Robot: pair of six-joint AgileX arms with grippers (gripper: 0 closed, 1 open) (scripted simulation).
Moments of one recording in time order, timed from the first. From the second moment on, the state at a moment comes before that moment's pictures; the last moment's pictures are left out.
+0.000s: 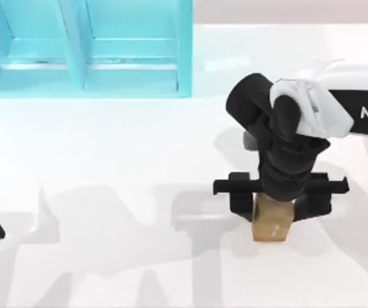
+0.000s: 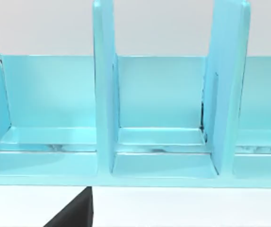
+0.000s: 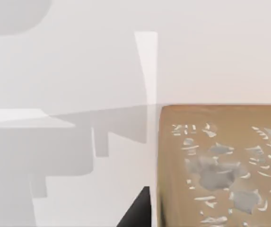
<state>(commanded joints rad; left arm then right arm) 0.00 0.00 0.00 0.00 0.00 0.00 0.62 1.98 1.31 -0.90 0.00 0.65</state>
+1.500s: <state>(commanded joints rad) 0.00 0.00 0.00 0.00 0.00 0.00 0.62 1.90 1.52 -1.19 0.00 0.64</state>
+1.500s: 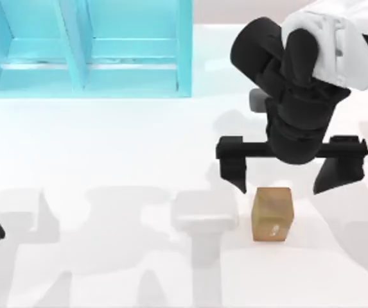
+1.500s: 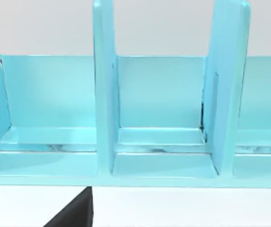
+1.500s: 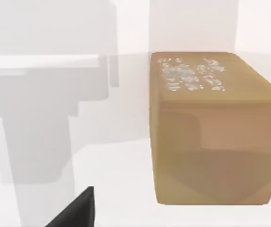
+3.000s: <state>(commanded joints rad) 0.00 0.00 0.00 0.00 0.00 0.00 -0.44 2.02 1.85 -1.41 0.00 -0.40</state>
